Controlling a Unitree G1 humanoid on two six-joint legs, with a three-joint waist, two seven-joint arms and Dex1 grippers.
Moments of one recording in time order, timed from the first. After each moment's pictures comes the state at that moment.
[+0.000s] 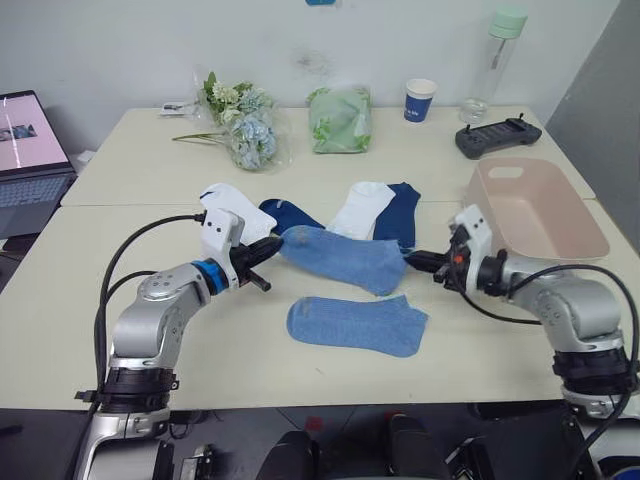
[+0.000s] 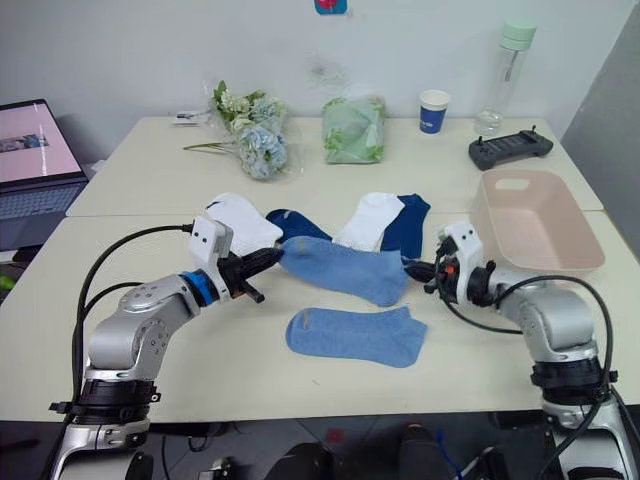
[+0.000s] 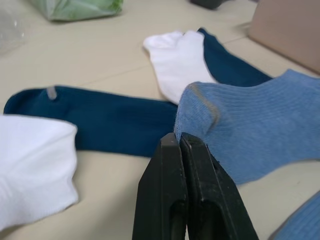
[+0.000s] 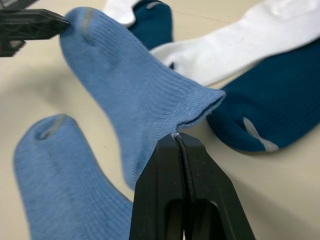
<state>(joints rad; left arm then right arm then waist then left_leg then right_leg) -0.34 0.50 0.13 -0.12 -0.44 0.63 -0.71 -0.48 -0.59 -0.04 -0.20 0.53 0.99 0.76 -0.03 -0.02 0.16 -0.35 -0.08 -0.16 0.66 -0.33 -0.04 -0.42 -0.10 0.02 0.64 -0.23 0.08</state>
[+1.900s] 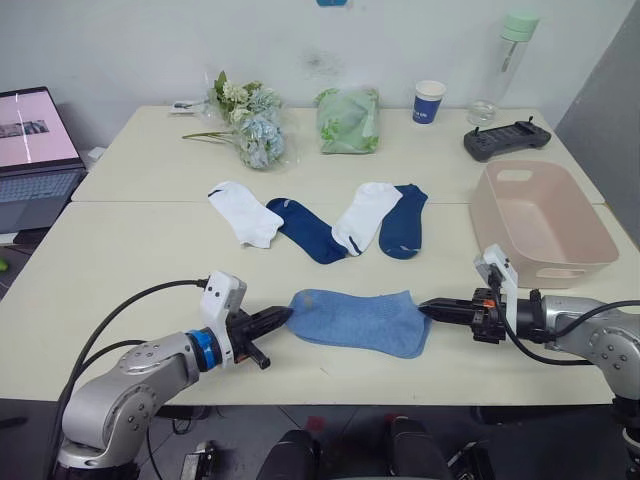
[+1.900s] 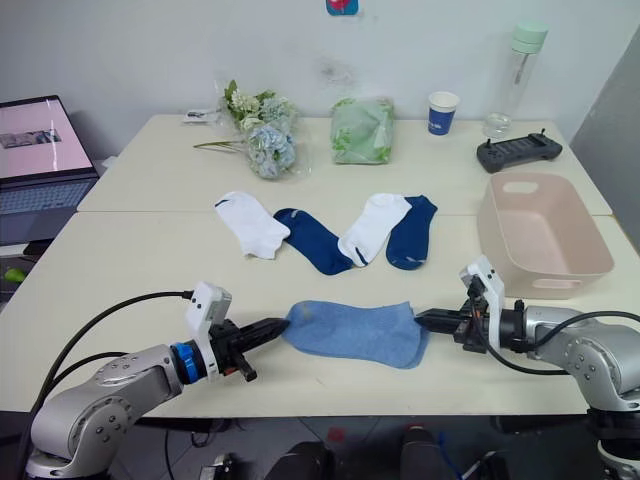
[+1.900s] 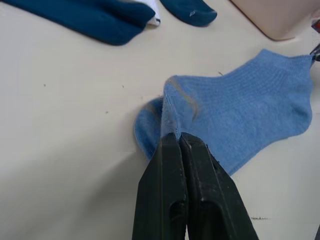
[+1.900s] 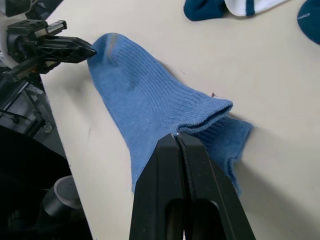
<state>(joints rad) 0.04 0.57 0.14 -0.50 -0.70 0.86 -0.60 -0.22 -0.76 -0.11 -0.36 0.80 1.09 0.80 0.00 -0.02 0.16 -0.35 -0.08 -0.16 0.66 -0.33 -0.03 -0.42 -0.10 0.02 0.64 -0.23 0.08</state>
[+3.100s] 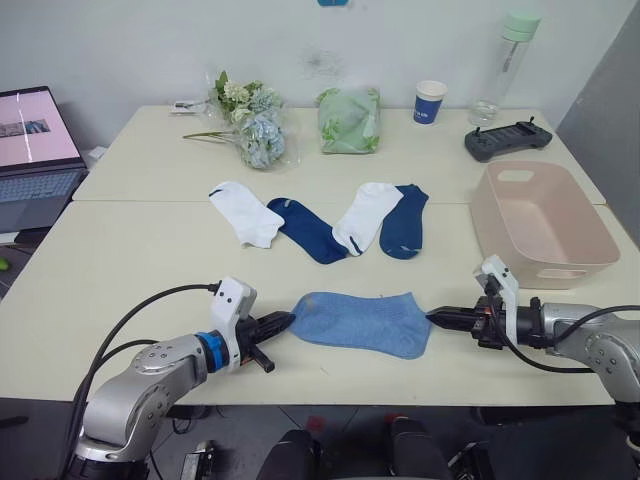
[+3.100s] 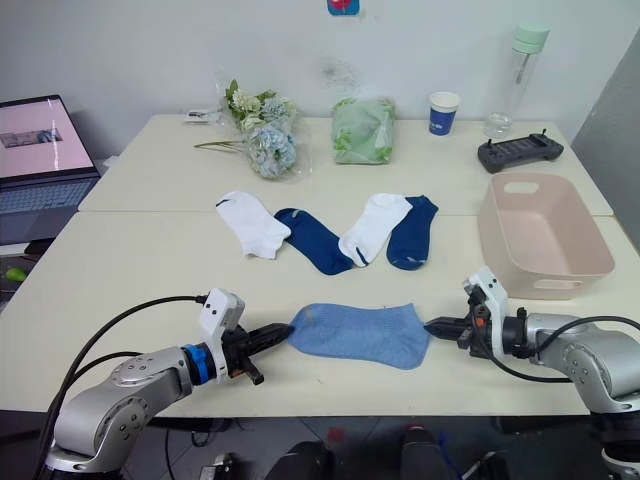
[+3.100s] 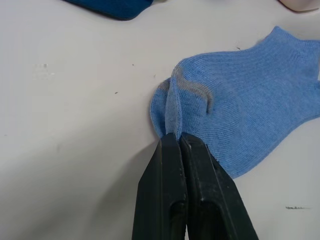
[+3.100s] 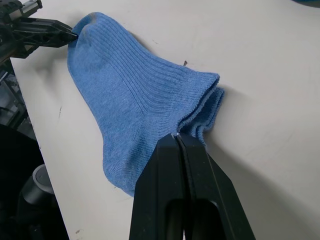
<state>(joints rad) 0.03 0.57 0.06 -0.42 -0.59 0.77 -0.62 -0.18 -0.78 -0.06 -0.31 0.72 1.02 0.83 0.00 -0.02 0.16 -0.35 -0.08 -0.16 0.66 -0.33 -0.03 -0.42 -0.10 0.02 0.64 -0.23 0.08</state>
